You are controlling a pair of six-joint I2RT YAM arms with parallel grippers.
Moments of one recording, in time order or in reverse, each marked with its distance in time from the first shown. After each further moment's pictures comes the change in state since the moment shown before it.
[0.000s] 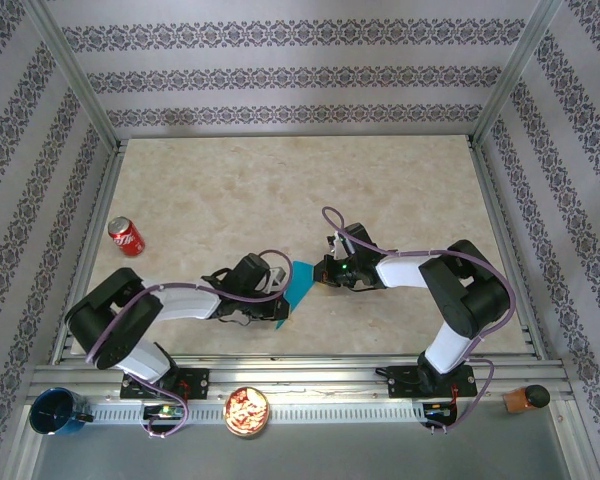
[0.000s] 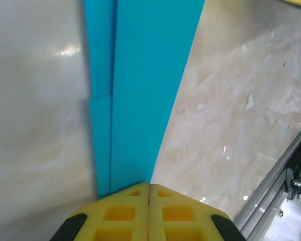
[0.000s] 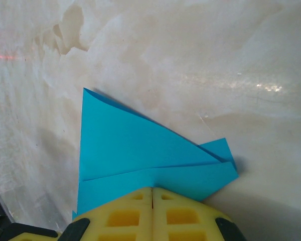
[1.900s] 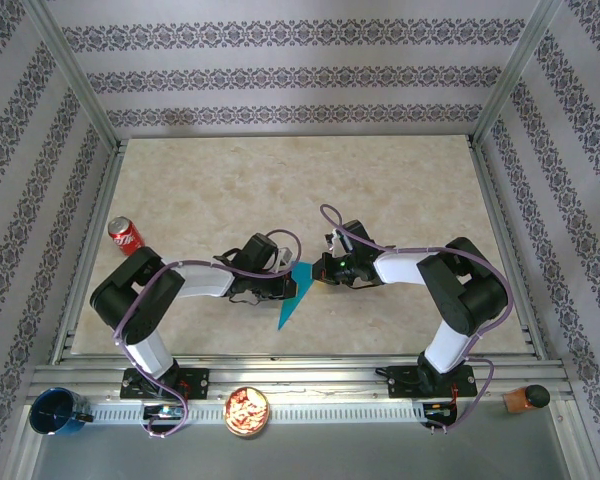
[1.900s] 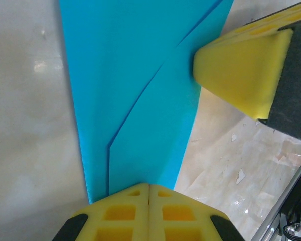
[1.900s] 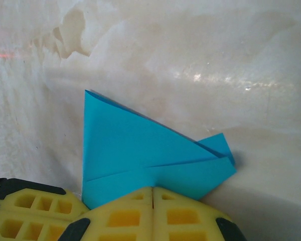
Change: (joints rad) left arm 0.080 0.190 0.189 0.014 0.005 0.046; right arm 0.000 0.016 0.045 -0.051 -0.011 -0.011
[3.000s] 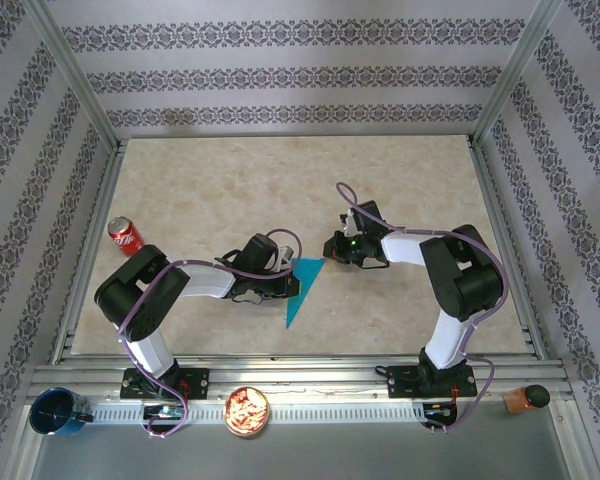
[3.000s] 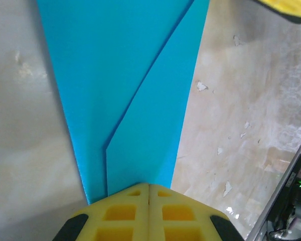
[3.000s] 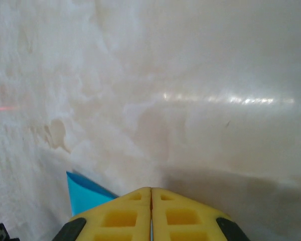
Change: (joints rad) left arm 0.000 0.031 -0.010 0.108 0.023 -0.062; right arm -0.163 0.082 0.149 -0.083 -0.001 -0.058
